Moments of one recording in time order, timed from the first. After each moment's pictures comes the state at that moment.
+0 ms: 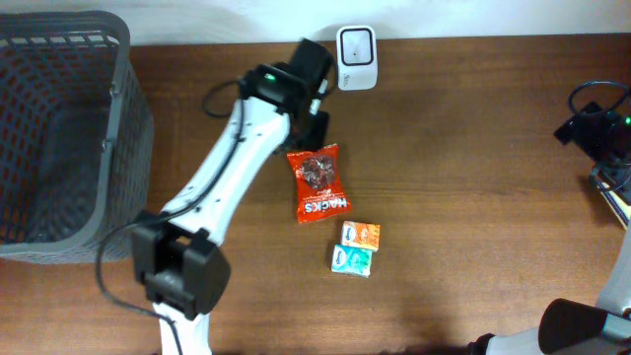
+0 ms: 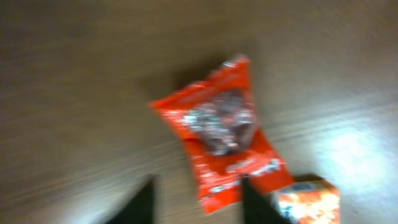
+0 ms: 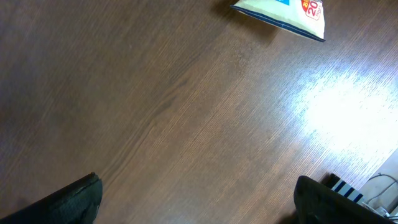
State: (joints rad) left arm -0.47 2.04 2.01 -1.24 -0.06 -0.23; right arm -0.38 1.64 1.93 -1.56 0.14 0.55
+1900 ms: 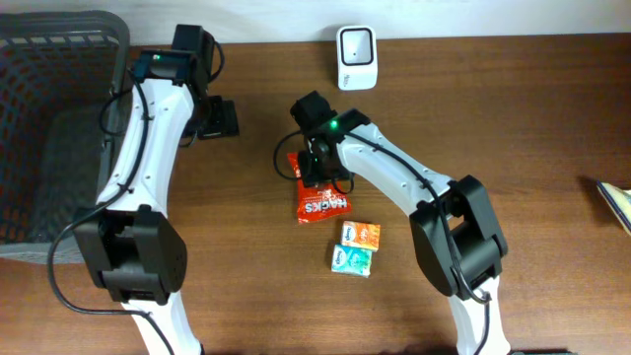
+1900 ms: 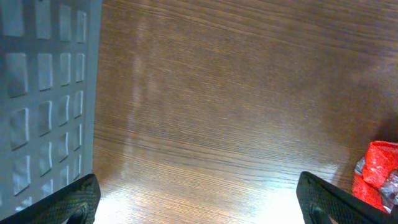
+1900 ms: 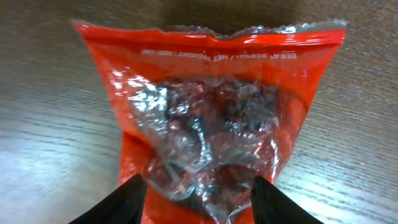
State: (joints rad) left arm -0.10 2.04 1.97 -1.32 -0.17 -0.29; right arm 0.58 2.19 1.74 -0.91 -0.04 0.37
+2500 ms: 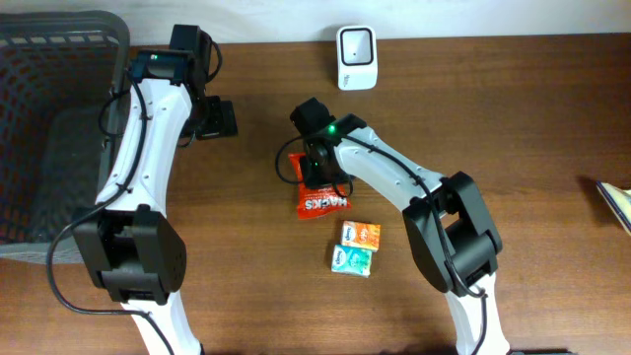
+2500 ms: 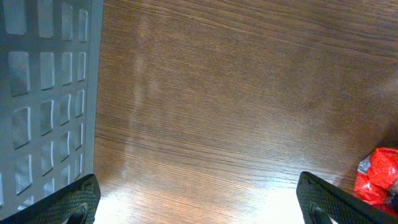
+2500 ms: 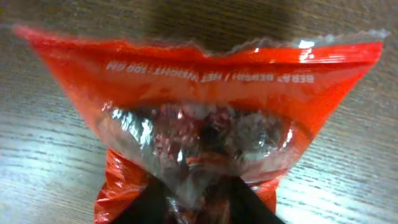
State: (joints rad) left arm -0.09 2.04 1.97 -1.33 -0.17 -0.29; right arm 0.58 2.22 1.71 -0.88 -0.03 0.37
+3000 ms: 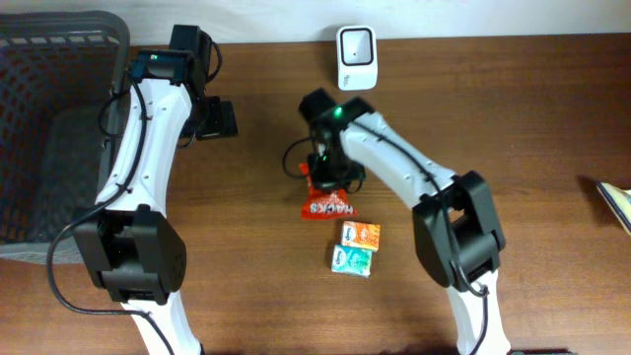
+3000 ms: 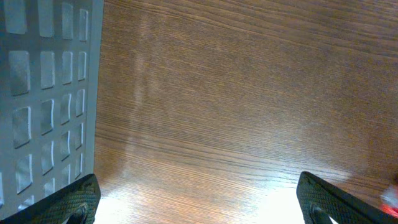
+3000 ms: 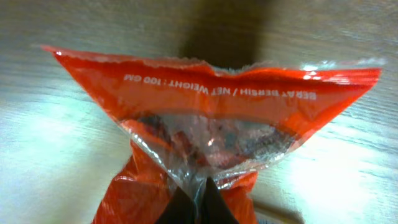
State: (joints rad) left arm -0.09 2.04 1.97 -1.33 -0.17 -0.29; right arm 0.52 2.23 1.89 -1.21 -0.17 0.39
